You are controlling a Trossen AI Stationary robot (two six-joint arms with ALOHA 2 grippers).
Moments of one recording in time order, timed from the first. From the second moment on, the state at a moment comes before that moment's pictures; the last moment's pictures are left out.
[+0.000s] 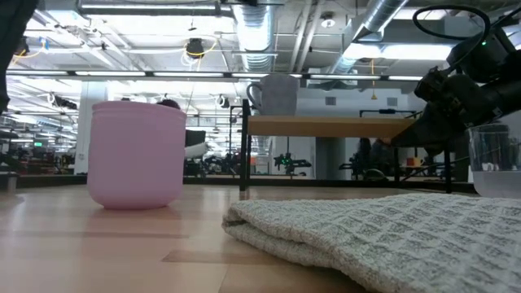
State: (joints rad) left arm 0.41 1.78 2.35 -1.20 0.07 0.29; right arm -0.35 0.60 0.01 0.18 -0.21 0.15
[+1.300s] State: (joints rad) left arm 0.43 1.04 1.30 -0.60 0.16 0.14; right arm -0.35 0.60 0.00 0.18 -0.21 0.15
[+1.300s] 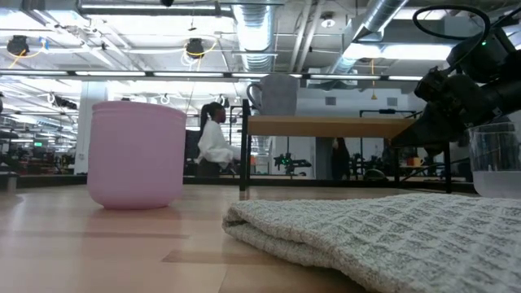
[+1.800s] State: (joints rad) left arm 0.26 0.94 0.96 -0.57 0.26 0.05; right arm -0.35 0.60 0.00 0.18 -0.15 0.15
